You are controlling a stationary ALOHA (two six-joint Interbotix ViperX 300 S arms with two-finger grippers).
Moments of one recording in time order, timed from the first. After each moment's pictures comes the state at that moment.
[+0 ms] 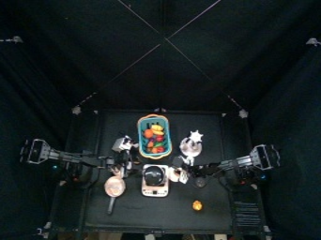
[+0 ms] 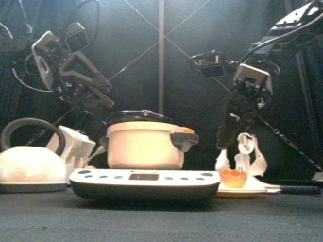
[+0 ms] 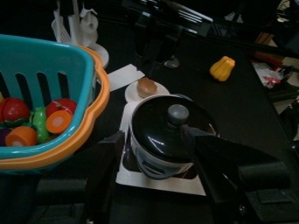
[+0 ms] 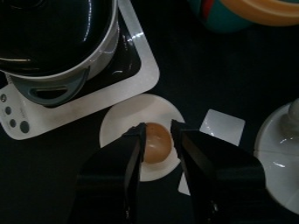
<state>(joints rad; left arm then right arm) 0.02 -0.40 1.13 -0.08 -0.37 -0.08 0.09 -0.14 0.78 -0.74 0.41 1.07</state>
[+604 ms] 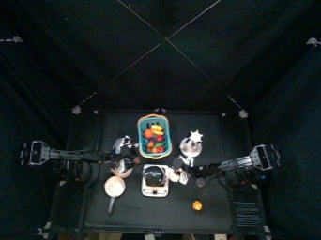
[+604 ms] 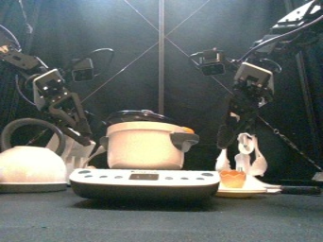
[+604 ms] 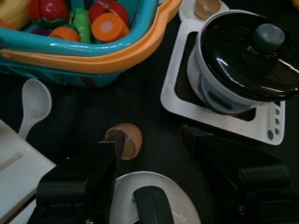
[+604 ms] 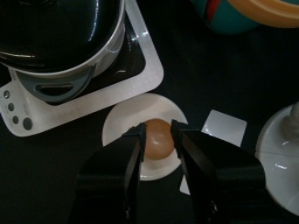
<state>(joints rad) 0.18 -0.34 1.06 -0.07 0.03 -0.08 0.12 -0.14 0.78 -0.74 0.41 1.08</state>
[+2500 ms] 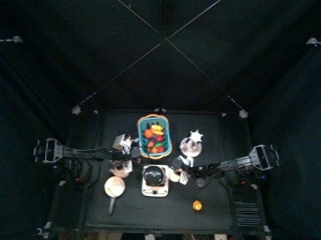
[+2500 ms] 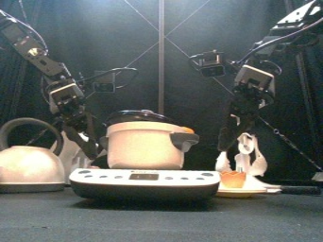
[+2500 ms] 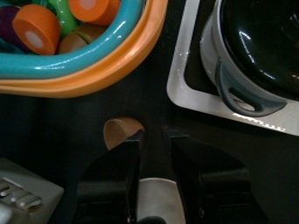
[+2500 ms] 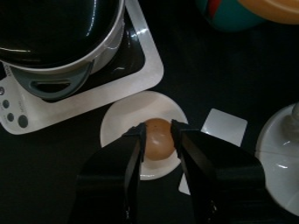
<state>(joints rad) 0.16 -0.20 0.93 0.02 0.18 -0.08 0.11 -0.13 0.78 -0.74 0.41 1.07</state>
